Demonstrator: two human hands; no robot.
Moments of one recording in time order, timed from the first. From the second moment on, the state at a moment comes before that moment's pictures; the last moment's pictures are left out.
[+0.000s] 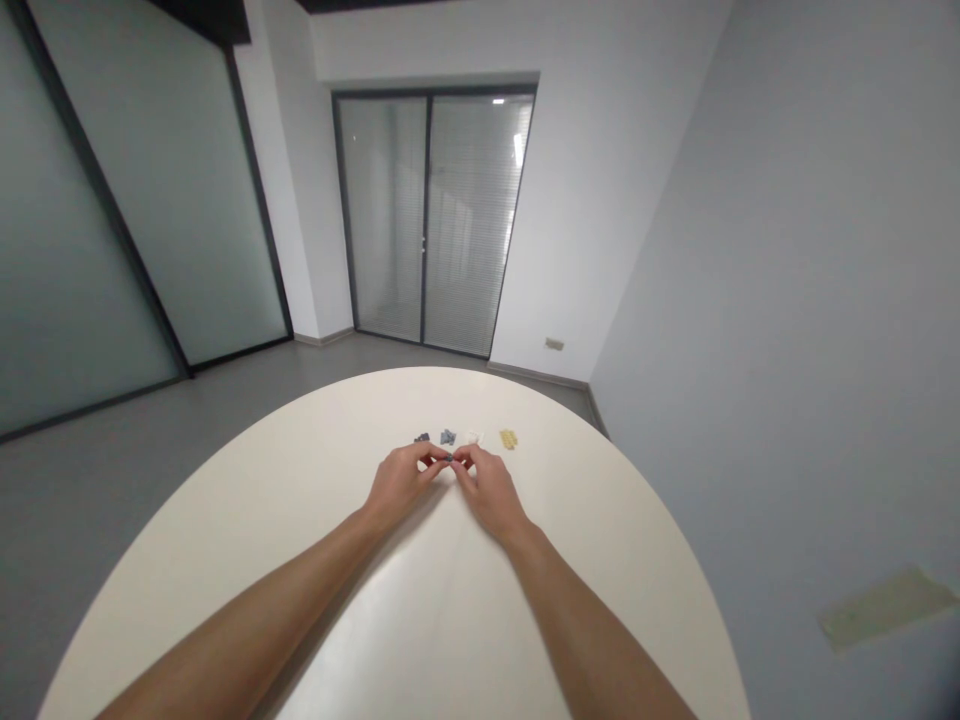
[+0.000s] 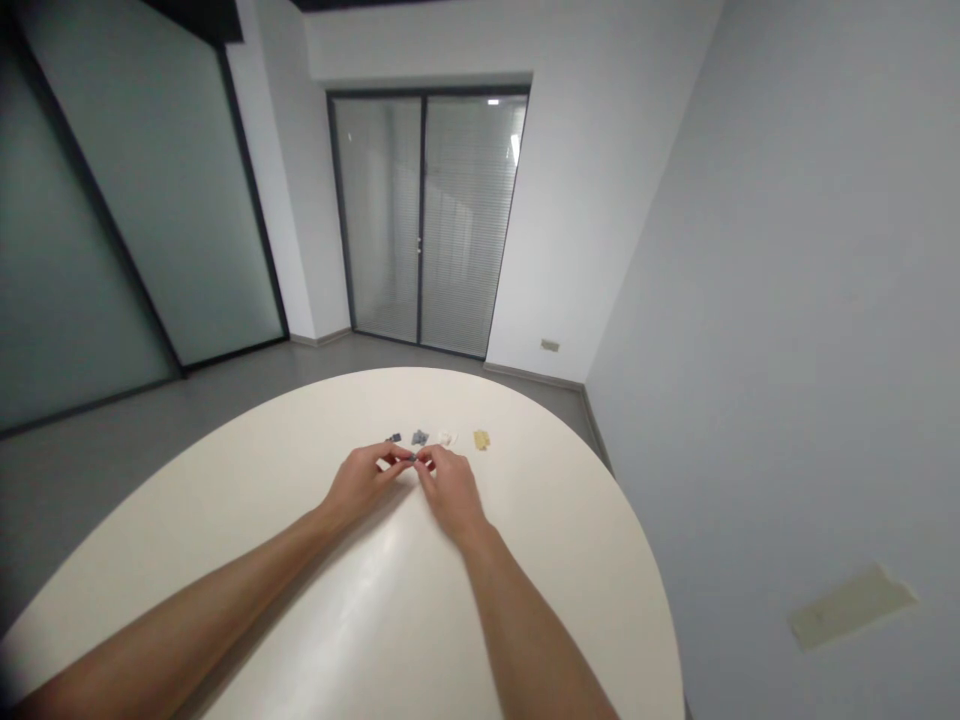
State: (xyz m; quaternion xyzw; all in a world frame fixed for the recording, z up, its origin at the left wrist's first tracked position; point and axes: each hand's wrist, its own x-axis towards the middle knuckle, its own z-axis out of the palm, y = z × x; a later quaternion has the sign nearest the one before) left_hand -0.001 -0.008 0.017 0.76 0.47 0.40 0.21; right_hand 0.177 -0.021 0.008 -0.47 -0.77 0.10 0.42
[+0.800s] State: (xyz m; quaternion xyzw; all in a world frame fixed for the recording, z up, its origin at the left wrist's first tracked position) left_hand -0.002 -0.008 0.015 0.76 0.45 0.41 0.21; right_hand 0.178 -0.020 0.010 -0.49 -0.77 0.08 0.41
